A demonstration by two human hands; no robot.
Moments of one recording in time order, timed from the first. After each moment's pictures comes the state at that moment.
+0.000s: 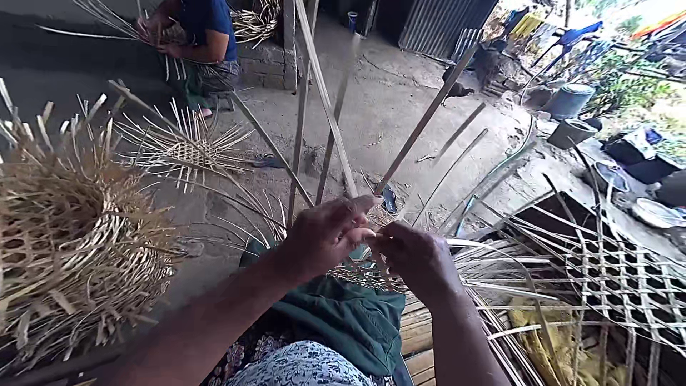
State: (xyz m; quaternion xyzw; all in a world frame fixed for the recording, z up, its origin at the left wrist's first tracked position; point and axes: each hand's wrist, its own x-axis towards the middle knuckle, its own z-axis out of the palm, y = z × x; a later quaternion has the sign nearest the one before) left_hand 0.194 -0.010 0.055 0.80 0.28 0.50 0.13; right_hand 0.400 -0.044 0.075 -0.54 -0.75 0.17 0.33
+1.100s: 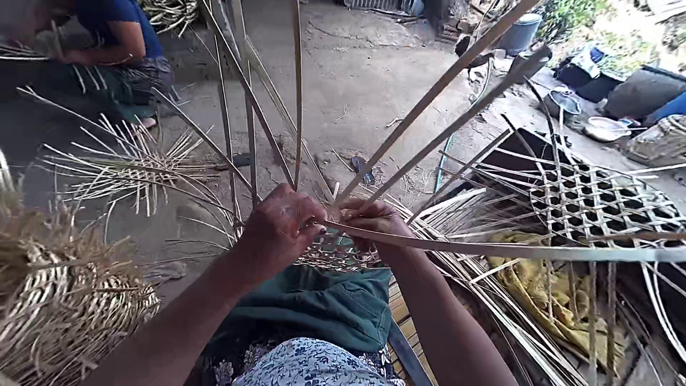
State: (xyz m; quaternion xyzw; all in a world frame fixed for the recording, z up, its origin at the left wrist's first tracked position) left_hand 0.198 0.003 0.054 0.87 0.28 0.40 0.09; right_hand 0.420 -0.029 0.051 -0.49 -0.47 0.59 0.44
